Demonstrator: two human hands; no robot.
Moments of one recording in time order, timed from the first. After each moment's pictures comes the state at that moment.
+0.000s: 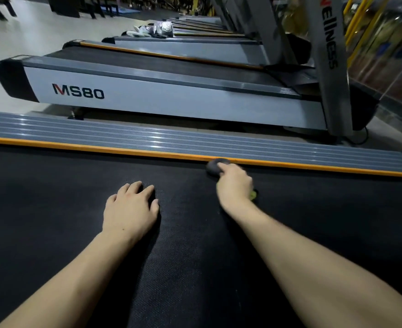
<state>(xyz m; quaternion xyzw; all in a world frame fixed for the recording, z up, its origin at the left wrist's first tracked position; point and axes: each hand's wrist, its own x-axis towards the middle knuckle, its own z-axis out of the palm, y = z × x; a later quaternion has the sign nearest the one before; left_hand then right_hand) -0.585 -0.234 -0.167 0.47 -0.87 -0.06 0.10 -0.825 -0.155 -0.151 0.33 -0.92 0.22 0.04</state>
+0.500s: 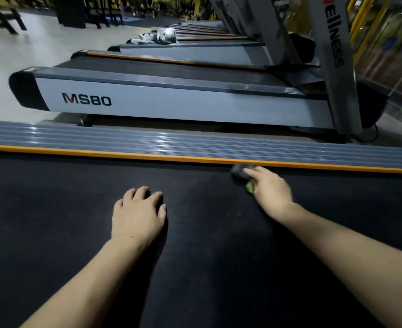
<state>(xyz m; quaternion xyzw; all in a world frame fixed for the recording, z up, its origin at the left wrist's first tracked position) -0.580 -0.233 -0.166 0.47 -0.87 -0.04 0.10 -0.884 -0.099 -0.153 0.47 -0.87 0.17 0.07</state>
